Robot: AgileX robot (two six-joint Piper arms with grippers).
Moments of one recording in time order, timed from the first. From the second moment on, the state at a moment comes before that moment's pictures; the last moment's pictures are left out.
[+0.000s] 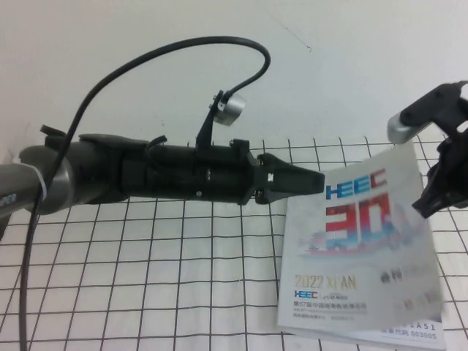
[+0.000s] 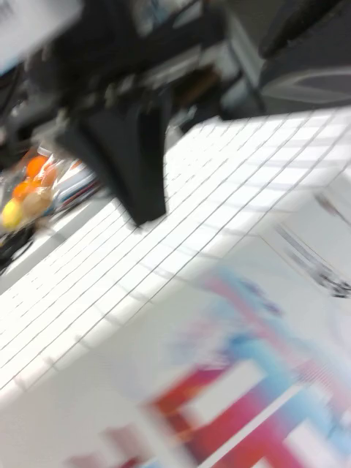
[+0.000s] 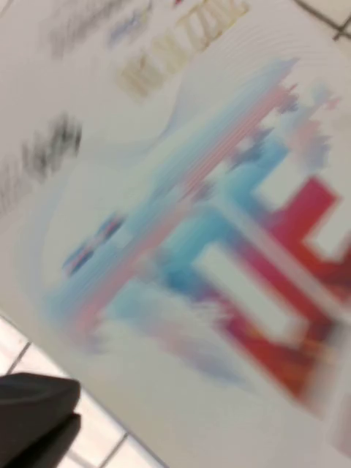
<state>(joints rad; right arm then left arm) 0.29 1.62 -1.22 0.04 0.88 -0.39 -0.34 1.88 -1.21 -1.67 1.17 1.28</state>
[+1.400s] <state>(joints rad) 0.29 0.39 -0.35 -0.04 0.63 -0.18 -0.35 0.37 -0.23 -0.10 0.02 0.22</state>
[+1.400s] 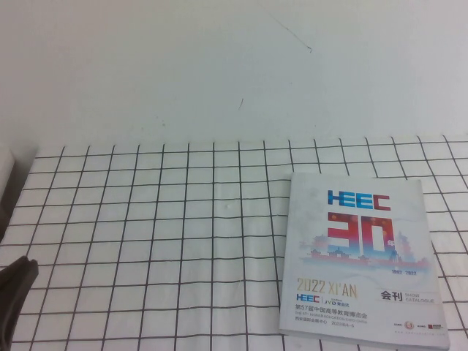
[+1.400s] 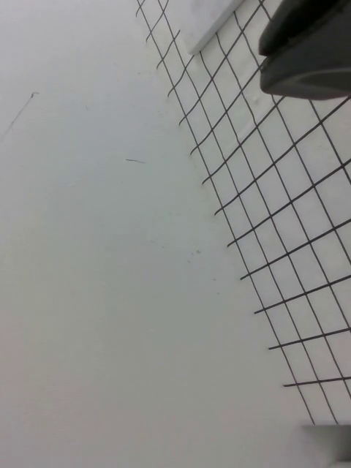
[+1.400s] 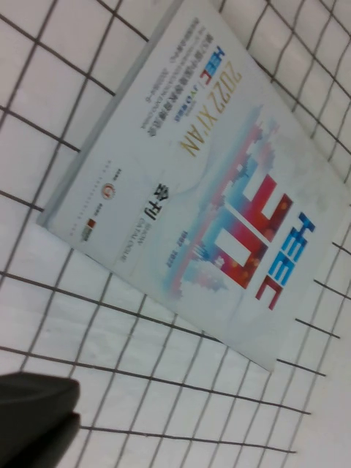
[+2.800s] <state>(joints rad) 0.29 0.39 -0.35 -0.03 0.73 -0.18 -0.11 -0.01 0.02 -0.14 0.35 0.19</state>
